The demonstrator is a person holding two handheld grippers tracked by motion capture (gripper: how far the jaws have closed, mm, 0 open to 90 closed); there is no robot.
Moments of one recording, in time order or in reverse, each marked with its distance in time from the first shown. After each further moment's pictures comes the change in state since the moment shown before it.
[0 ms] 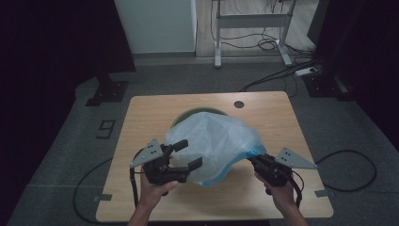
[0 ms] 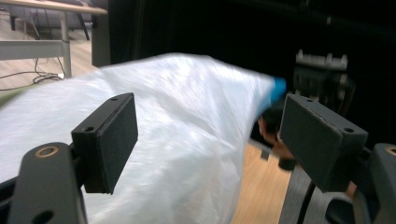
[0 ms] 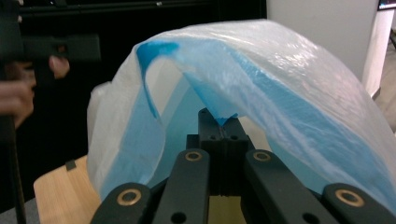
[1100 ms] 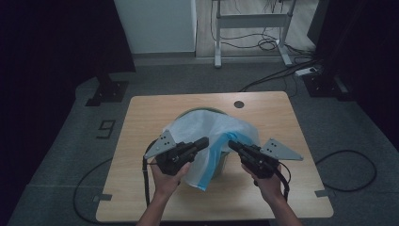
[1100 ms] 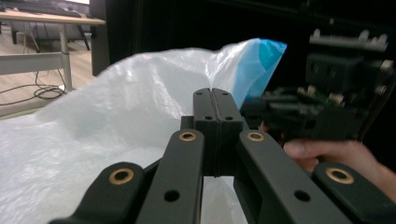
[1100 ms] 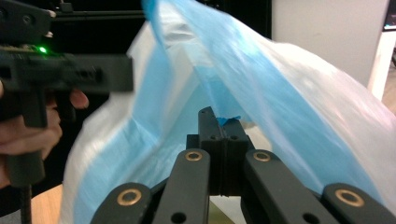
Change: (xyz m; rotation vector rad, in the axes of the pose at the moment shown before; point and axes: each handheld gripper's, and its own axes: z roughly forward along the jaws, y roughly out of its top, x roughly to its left) left arm 0.011 0.012 0.024 -0.076 0.019 -0.012; right arm 0.019 0.025 0.031 -0.015 -0.003 -0.041
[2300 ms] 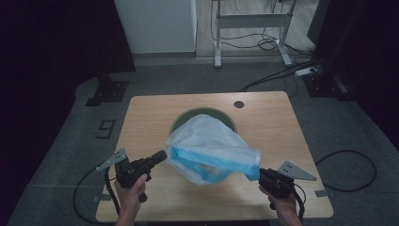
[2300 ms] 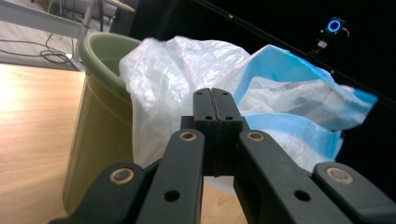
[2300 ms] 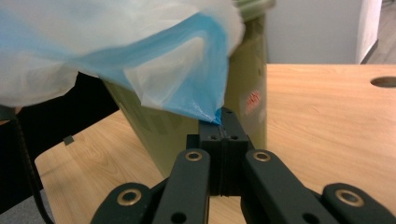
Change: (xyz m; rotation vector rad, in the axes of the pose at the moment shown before) left arm 0.060 -0.069 -0.097 -0.043 0.004 -0.278; right arm -0.031 -0.085 -0.054 0.112 -0.044 0.162
